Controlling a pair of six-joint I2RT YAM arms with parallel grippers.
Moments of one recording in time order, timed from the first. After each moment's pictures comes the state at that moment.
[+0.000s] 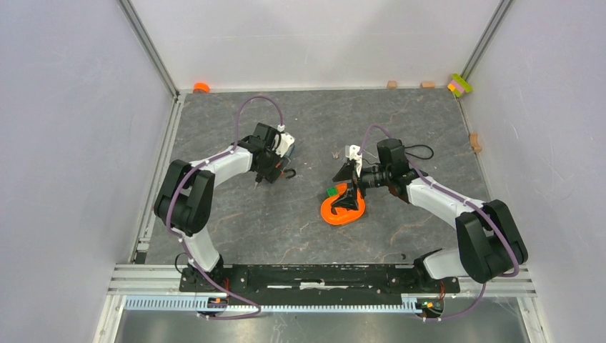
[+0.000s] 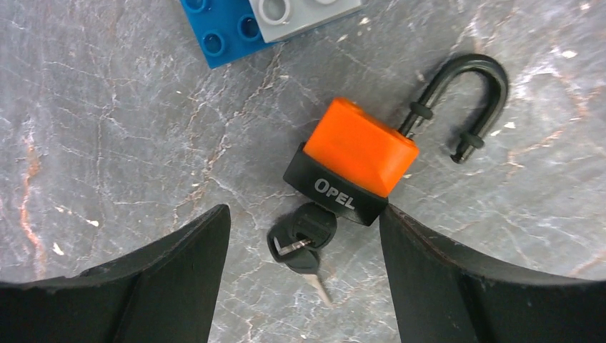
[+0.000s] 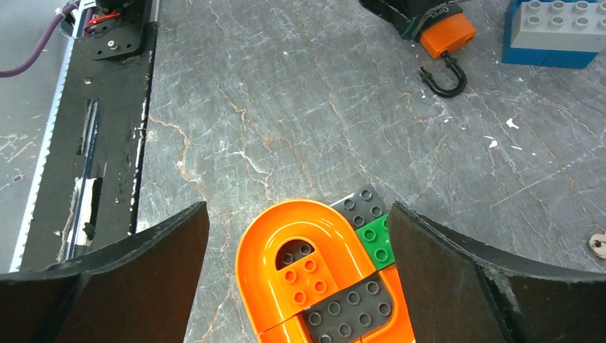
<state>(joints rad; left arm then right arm) -0.42 1.76 1.10 -0.39 -0.04 0.34 0.40 1.39 0.70 0.03 -1.04 -0.42</state>
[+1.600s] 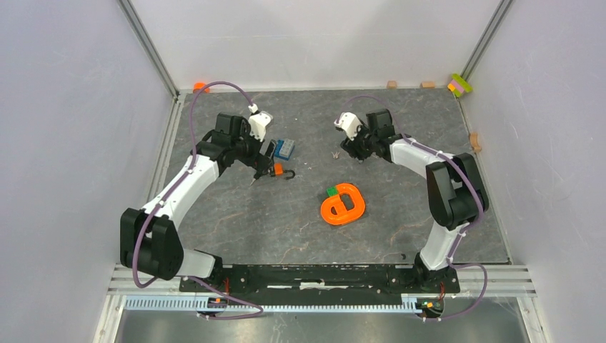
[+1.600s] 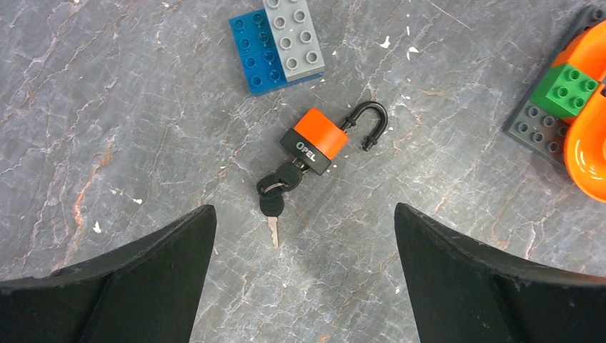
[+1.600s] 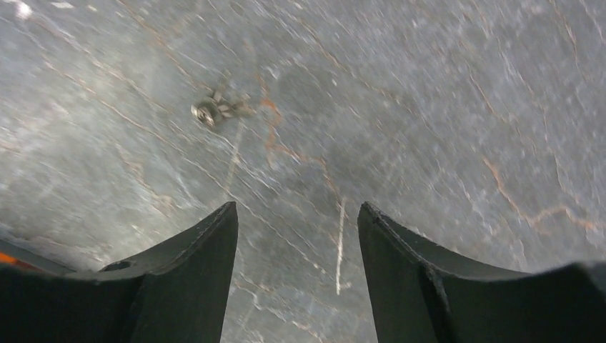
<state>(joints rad) -0.29 1.39 1.07 -0.46 0.25 0.27 0.33 1.81 1.14 -0.11 -0.26 -0.64</state>
